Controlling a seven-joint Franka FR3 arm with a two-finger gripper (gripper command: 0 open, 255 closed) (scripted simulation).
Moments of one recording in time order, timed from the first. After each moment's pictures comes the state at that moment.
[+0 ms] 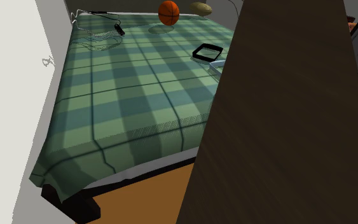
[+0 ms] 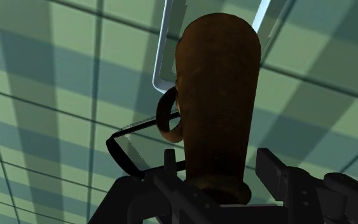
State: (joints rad) arm -0.21 -0.25 -0.35 -1.87 -0.10 2.05 -0.42
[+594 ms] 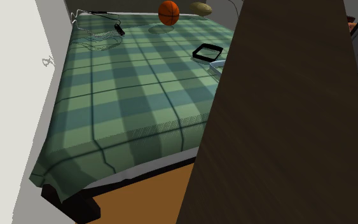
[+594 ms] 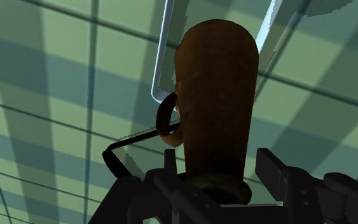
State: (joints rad) arm -0.22 -0.26 -0.36 -1.99 -0.11 2.17 -0.43
